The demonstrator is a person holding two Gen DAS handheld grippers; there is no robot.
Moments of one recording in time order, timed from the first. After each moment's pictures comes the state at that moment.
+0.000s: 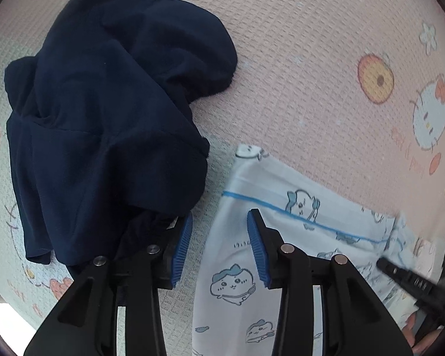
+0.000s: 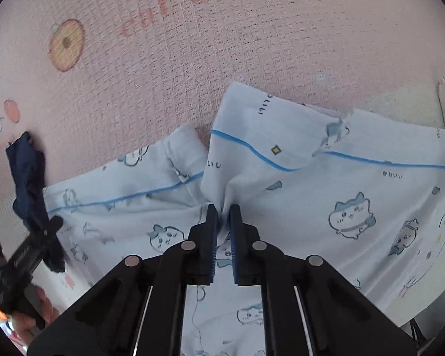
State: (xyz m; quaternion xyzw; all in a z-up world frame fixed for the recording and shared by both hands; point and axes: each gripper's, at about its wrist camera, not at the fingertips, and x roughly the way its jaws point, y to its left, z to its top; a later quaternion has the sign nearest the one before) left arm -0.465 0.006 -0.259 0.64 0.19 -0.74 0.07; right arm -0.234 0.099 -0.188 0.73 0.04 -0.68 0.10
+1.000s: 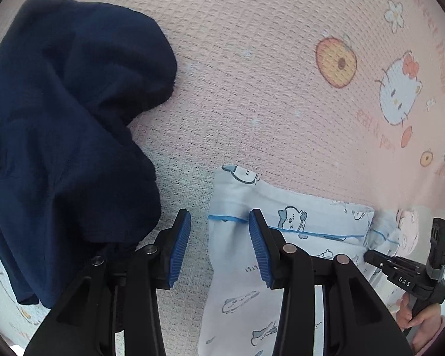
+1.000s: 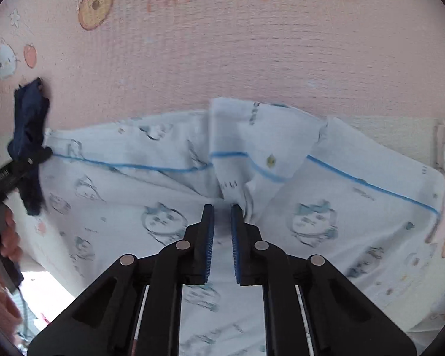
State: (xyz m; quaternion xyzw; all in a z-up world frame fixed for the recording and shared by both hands) left arm -0.447 0.045 -0.266 0.65 0.18 -0.74 -0.05; right arm -0.212 0.071 -0.193 0.71 0.14 -0.67 0.16
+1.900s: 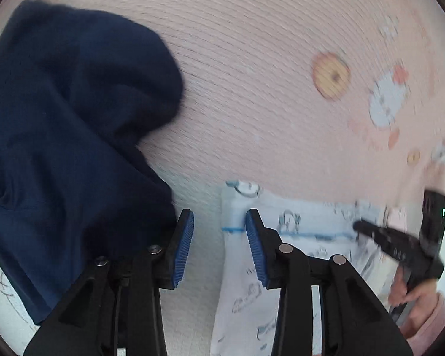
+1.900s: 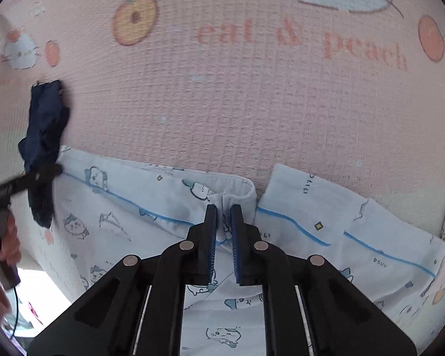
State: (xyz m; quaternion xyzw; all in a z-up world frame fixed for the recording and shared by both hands) left arm -0.490 0.000 -0.295 0.64 0.20 -0.73 -0.08; right arm -0.220 -0.013 -0.170 0.67 0.15 -0.69 0.24
